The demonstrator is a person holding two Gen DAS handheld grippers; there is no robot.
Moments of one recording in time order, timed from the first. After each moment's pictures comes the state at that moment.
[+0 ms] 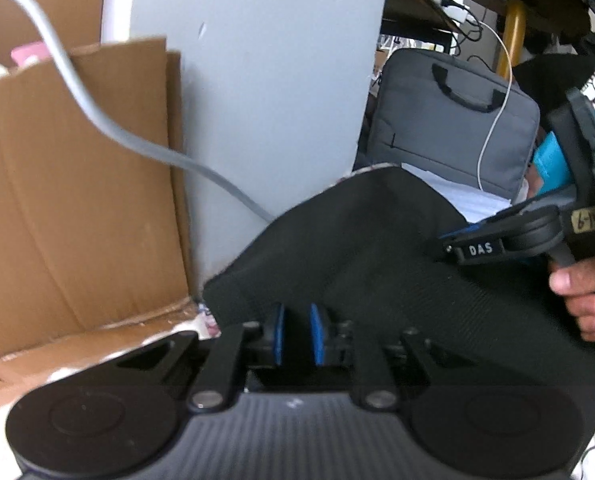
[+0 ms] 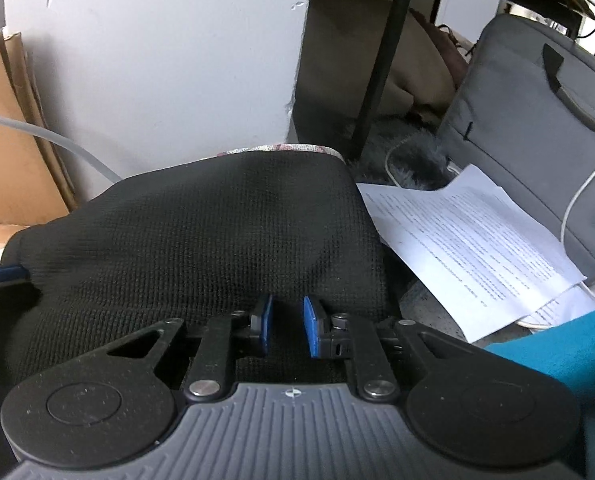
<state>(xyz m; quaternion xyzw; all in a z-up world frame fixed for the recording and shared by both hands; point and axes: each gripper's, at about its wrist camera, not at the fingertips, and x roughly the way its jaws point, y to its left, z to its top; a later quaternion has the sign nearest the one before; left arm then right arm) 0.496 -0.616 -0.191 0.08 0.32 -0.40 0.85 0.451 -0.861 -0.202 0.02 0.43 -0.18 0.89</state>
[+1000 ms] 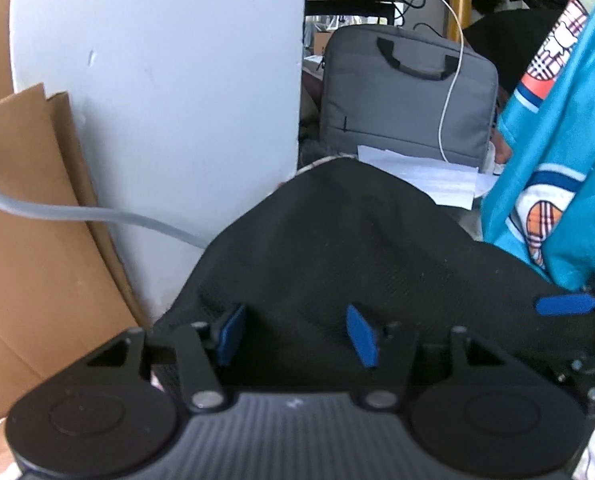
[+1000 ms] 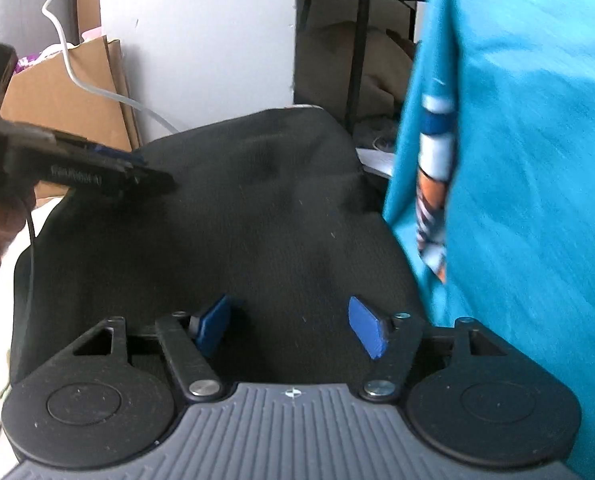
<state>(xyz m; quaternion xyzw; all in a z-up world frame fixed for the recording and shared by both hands) 0.497 -0.656 -0.185 0.14 0.31 -0.46 0.82 0.286 -0.828 -0.218 0.05 0.35 -0.15 0.92</state>
